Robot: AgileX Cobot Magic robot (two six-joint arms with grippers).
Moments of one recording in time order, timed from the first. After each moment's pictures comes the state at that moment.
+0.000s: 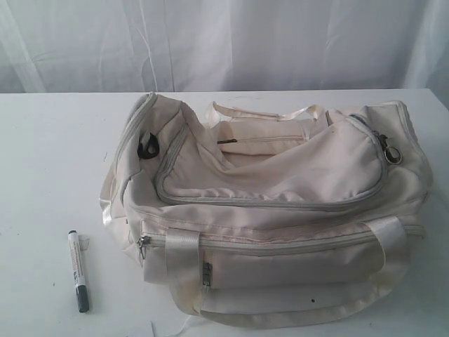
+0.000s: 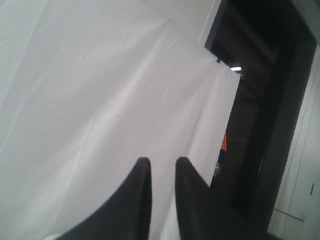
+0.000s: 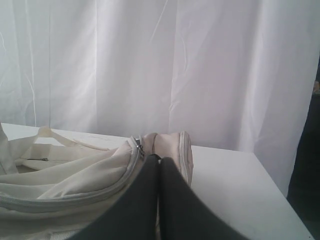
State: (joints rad) left arm -0.35 0.00 0.02 0.05 -0.55 -0.54; right arm 0.11 0.01 0.00 0.51 -0.02 -0.56
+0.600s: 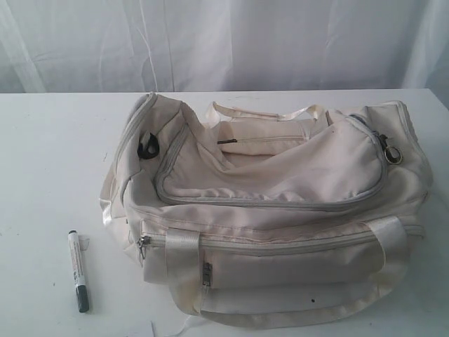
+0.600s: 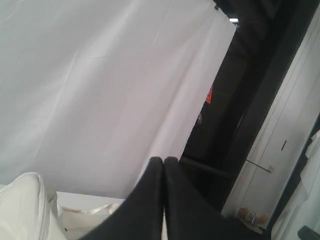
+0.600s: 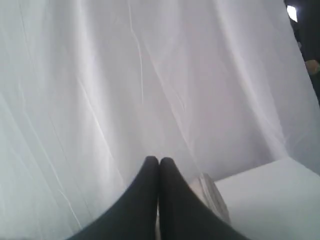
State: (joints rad) left arm -0.35 0.00 -0.07 0.49 -0.31 -1.06; right arm 0.11 0.01 0.00 0.51 -0.23 -0.08
